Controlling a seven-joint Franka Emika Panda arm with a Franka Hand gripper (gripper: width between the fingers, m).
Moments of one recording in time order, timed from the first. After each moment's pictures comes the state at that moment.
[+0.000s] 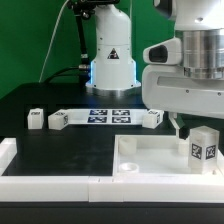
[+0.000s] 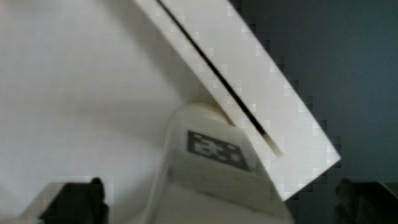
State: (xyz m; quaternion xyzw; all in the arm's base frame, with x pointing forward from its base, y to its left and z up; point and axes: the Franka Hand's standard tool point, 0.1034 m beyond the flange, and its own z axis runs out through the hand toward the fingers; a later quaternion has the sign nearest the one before) arm 0.638 0.122 0.074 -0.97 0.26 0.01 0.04
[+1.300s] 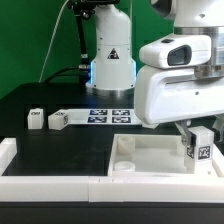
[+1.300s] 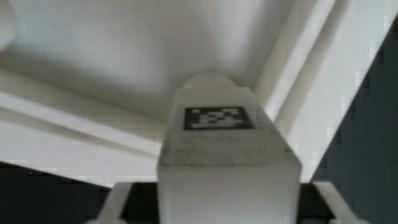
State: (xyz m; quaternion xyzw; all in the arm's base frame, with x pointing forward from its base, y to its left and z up) arm 0.643 0.113 0.075 -0.99 -0.14 -0.02 0.02
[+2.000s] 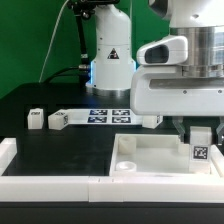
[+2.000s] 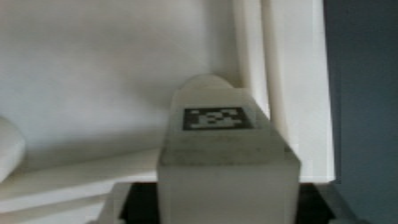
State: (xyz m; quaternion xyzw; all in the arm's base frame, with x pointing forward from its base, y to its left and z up) arm 0.642 0.109 0.074 -0.99 0.15 -0.01 0.04
